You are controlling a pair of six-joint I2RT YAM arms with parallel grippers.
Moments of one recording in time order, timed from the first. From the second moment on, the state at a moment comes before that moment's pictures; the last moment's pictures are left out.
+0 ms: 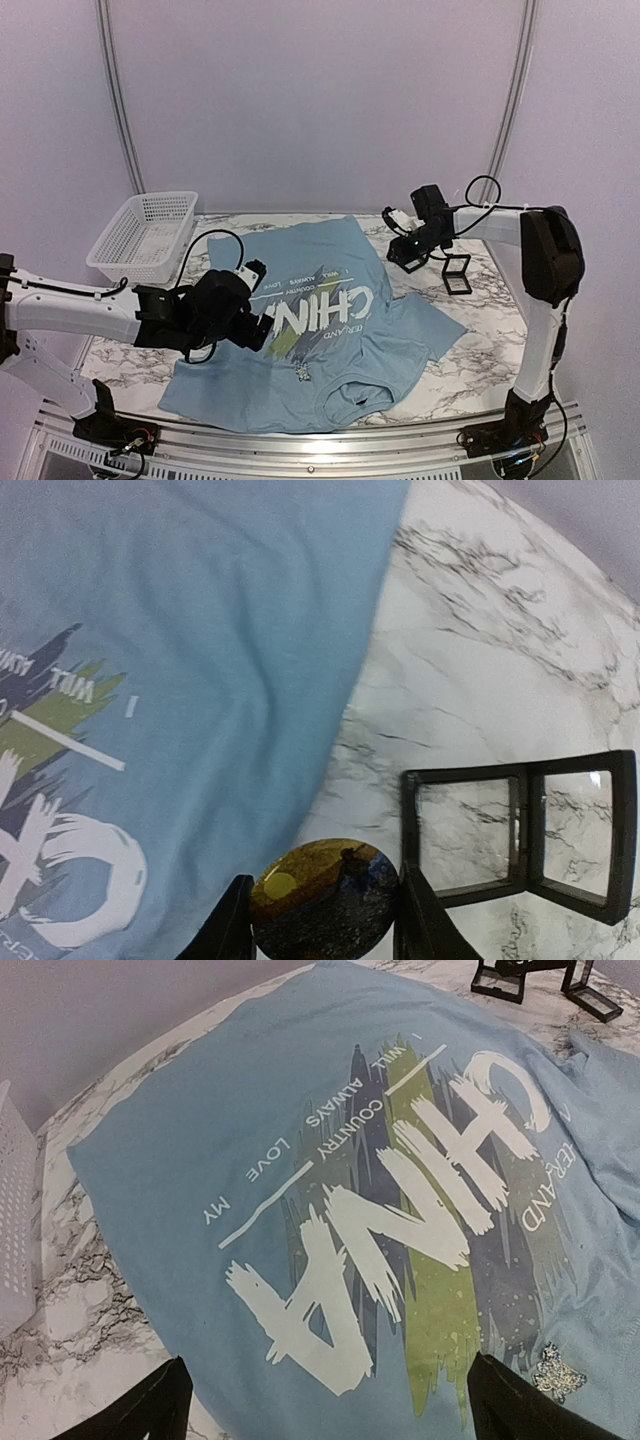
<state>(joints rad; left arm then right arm) -1.07 1.40 0.79 -0.20 -0.53 -0.29 0.30 2.02 1.48 -0.41 -0.16 -0.20</state>
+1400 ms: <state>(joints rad) -1.30 1.15 0.78 0.02 -0.09 1.10 1.03 1.57 1.33 -0.66 -0.69 -0.39</state>
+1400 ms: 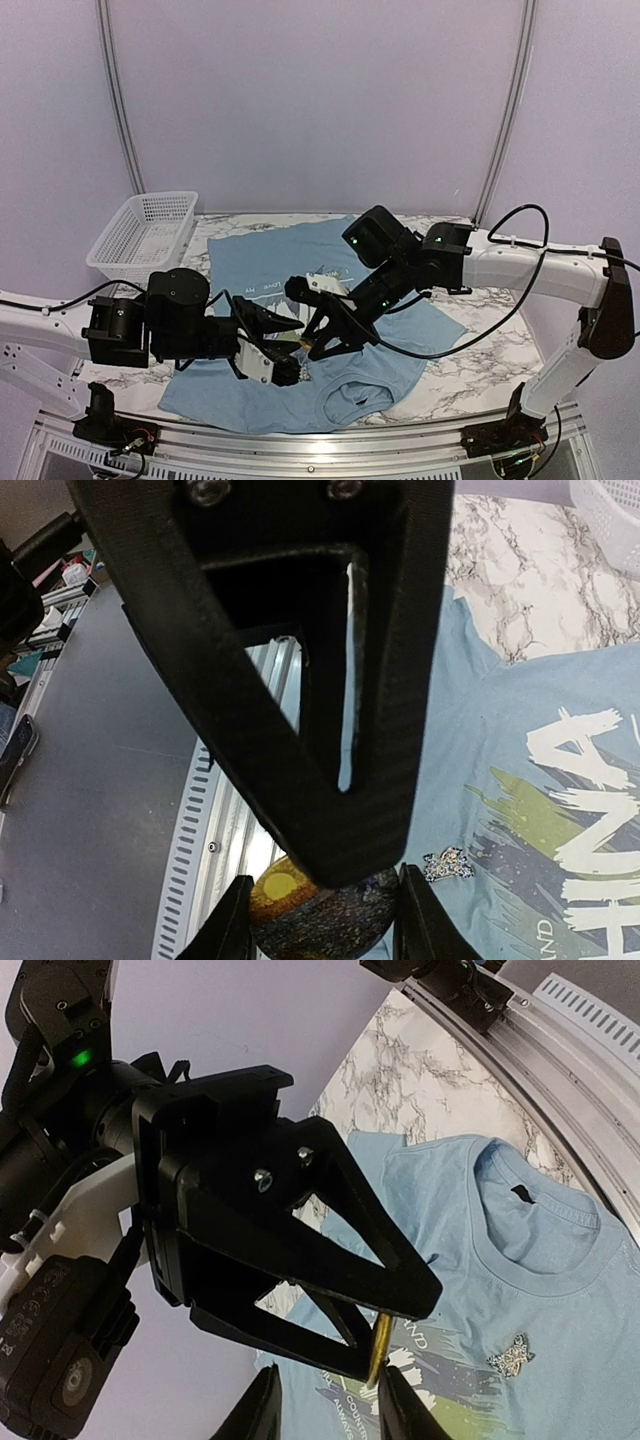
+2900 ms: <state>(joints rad) -1.27 1.20 0.87 0.20 -0.07 -0.07 0.89 0.99 0.91 0.06 -0.64 -0.16</state>
